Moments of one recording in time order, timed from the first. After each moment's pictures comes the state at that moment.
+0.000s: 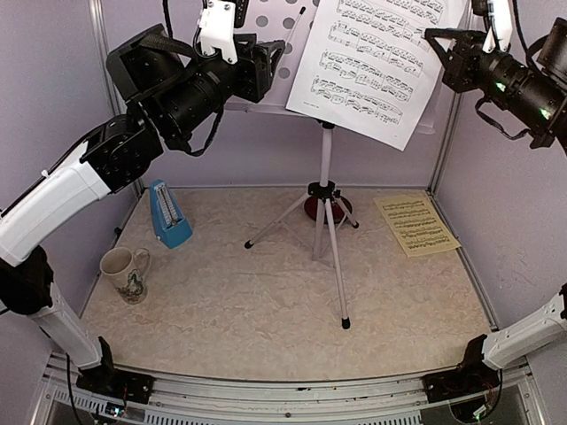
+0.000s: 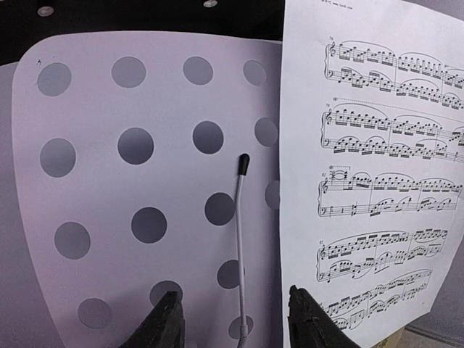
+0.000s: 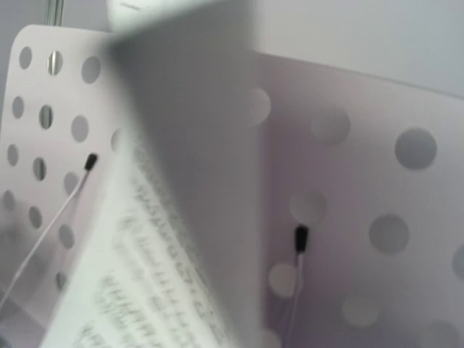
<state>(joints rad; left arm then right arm) -1.09 1.59 1.91 0.05 -0.47 0.36 1.02 1.23 1.96 -0.45 0.51 -0.25</state>
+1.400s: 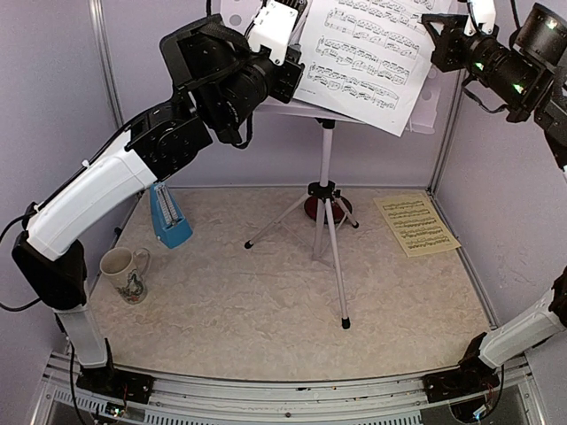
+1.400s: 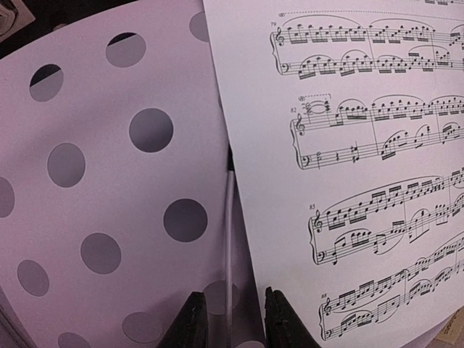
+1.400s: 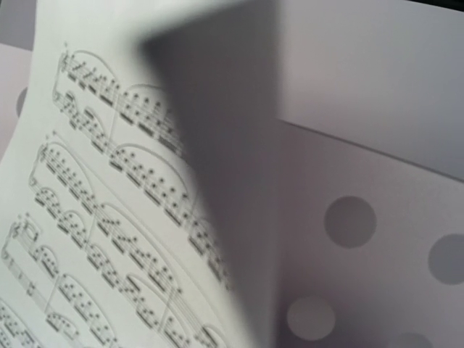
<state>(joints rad) -1.13 1.84 2.23 -0.06 -0.68 0.63 0.82 1.35 2.07 -0.39 0.42 -0.35</state>
